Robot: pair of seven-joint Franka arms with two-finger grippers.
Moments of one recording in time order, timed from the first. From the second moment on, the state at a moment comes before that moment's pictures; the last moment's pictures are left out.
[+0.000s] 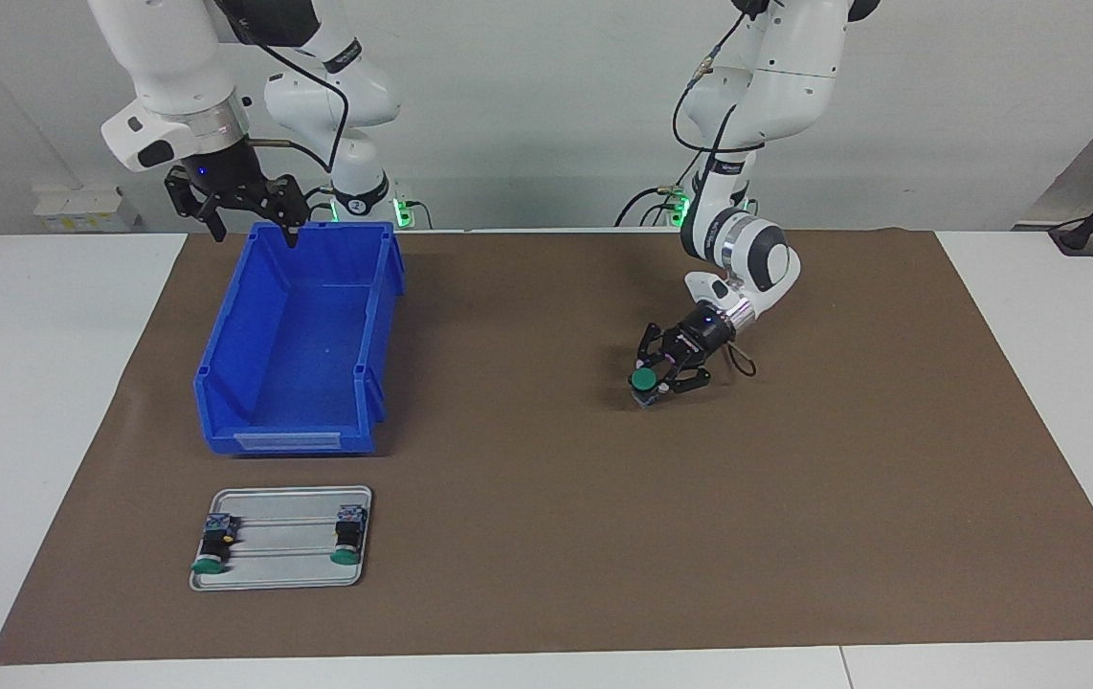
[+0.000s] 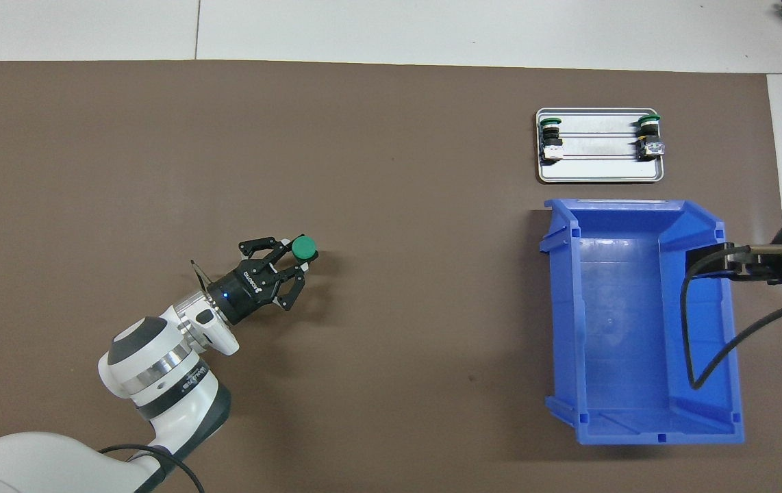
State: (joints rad) left arm -0.31 0.21 0.02 -2.45 -2.32 2.10 2.73; right arm 0.08 -0.18 -0.02 -1.80 -0.06 1.61 0.15
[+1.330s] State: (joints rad) left arm -0.32 0.21 0.02 -2.51 -2.30 2.11 2.73; right arm 0.08 -0.18 -0.02 -1.80 -0.06 1.61 0.15
